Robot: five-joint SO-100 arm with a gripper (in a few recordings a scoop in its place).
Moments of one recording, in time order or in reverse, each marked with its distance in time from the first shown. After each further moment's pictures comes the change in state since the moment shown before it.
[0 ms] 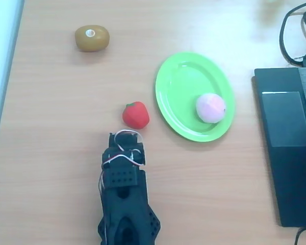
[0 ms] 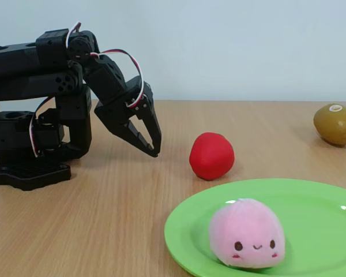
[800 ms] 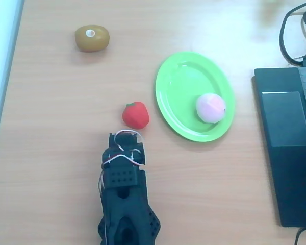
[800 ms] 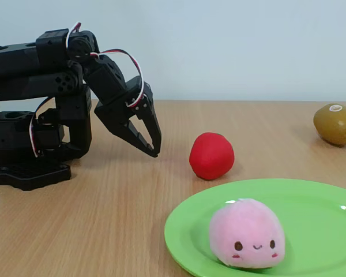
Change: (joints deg) arm 0.4 -0.6 -2.5 -0.3 -0.9
